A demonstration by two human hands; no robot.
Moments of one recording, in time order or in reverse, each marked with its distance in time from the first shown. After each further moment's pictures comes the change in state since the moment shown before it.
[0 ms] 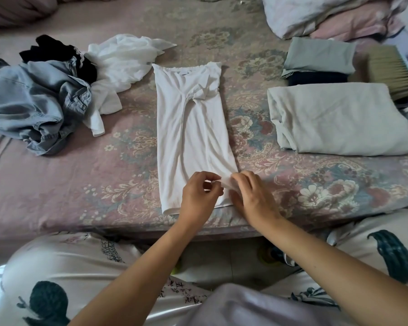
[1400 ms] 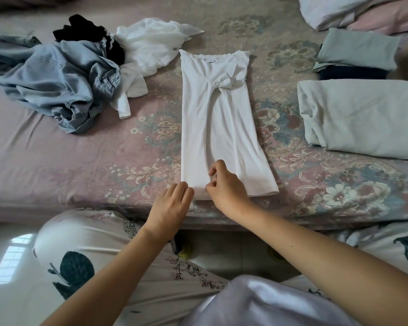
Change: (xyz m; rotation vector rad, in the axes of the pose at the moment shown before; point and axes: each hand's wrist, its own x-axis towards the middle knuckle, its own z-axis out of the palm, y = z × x) left_hand -0.024 -0.078 -0.101 1.071 -0.050 0.762; right_hand 0.052 -0.103 0.012 0.395 -0.565 0.455
